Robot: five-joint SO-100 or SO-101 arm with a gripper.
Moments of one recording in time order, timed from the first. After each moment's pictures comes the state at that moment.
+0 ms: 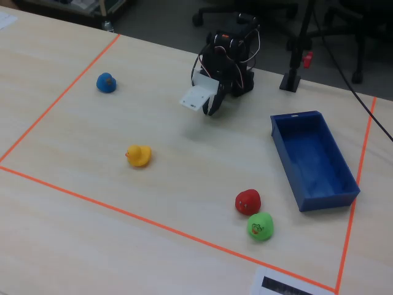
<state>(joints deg) 7.5 189.8 178.5 74.2 -77.1</state>
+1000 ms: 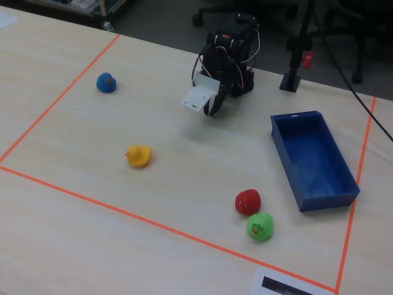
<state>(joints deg) 6.3 189.8 178.5 74.2 -77.3</state>
